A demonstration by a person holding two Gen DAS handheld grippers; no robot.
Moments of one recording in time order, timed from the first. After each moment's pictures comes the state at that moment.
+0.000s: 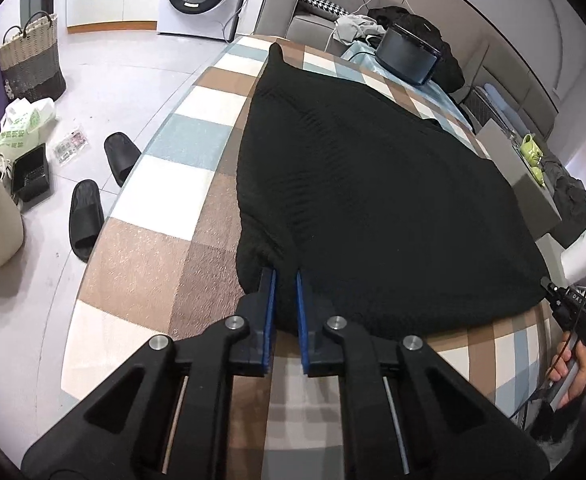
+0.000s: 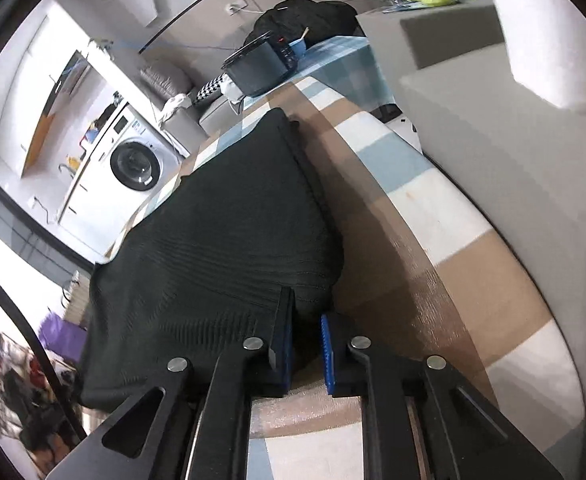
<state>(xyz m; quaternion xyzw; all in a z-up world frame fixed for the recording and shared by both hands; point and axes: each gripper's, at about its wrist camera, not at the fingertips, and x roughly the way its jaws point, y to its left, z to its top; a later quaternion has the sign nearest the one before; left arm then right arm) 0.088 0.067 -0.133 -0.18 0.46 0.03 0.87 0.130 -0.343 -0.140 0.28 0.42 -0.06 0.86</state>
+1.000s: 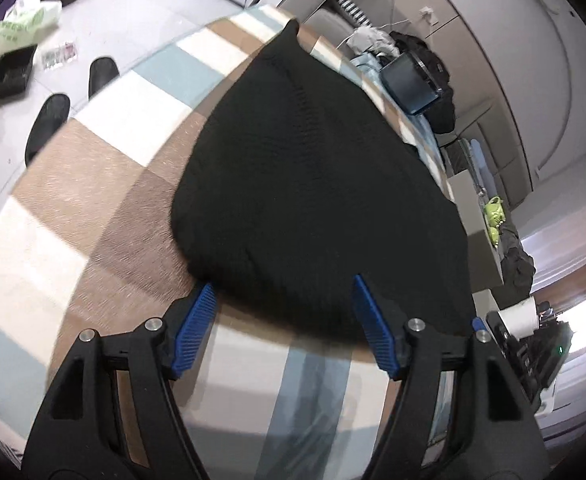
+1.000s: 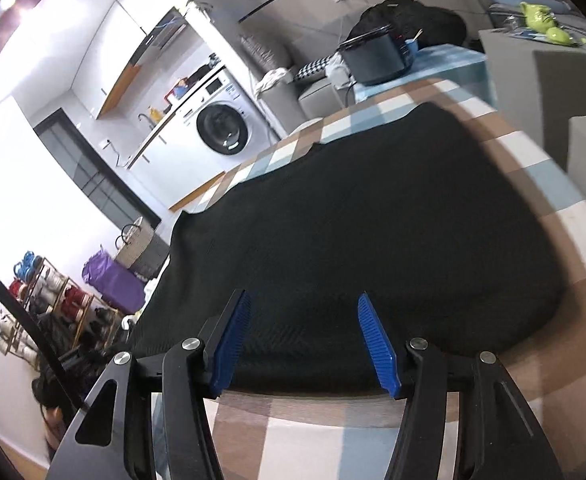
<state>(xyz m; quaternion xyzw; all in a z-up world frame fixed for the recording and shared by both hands) 0.080 0.062 -0.155 -0.37 0.45 0.01 0.81 0.152 -0.232 -0.117 0.23 0.41 0.12 0.88</state>
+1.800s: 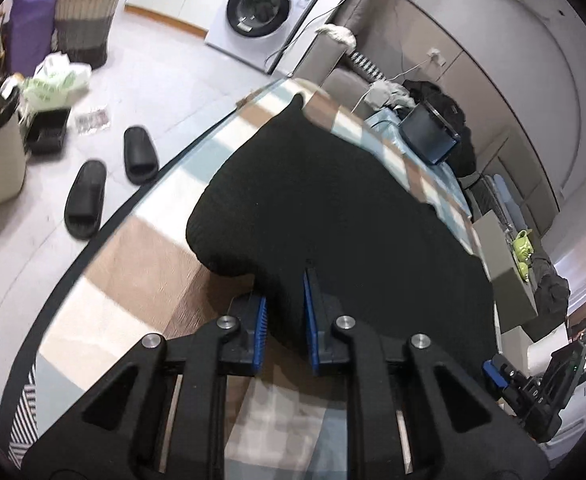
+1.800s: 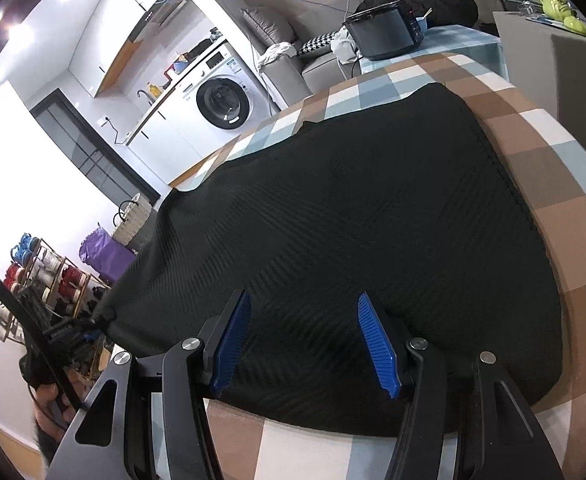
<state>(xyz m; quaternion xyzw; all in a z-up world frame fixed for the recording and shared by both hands) 0.094 0.068 -0.113 -0.30 0.36 0.08 0.88 0.165 -0.218 -0.141 0.21 0.45 0.13 0.86</state>
